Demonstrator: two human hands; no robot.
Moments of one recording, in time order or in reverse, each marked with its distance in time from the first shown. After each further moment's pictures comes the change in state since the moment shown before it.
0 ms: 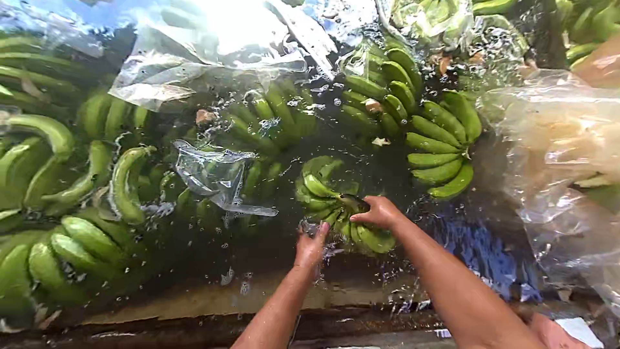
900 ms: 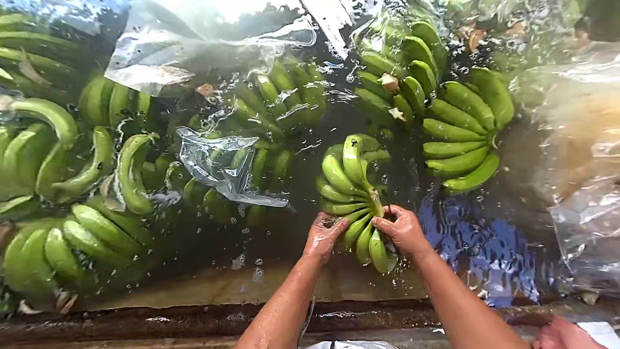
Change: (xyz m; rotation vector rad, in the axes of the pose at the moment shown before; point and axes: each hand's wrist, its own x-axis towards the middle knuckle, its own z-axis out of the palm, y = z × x) left_hand 0.007 0.008 0.009 -0.194 -0.165 0.166; right_hand -0.059 0.003 0.042 0.803 0.353 -0.007
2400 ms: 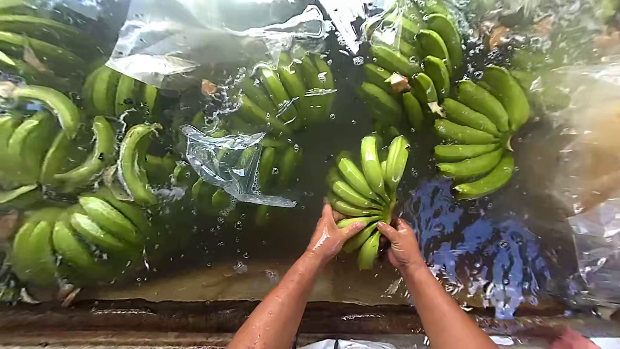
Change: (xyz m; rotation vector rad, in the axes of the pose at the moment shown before) left_hand 0.008 0.017 -0.008 0.294 -0.186 0.065; right_hand -0.001 0.039 0.032 0.484 0.175 0.095
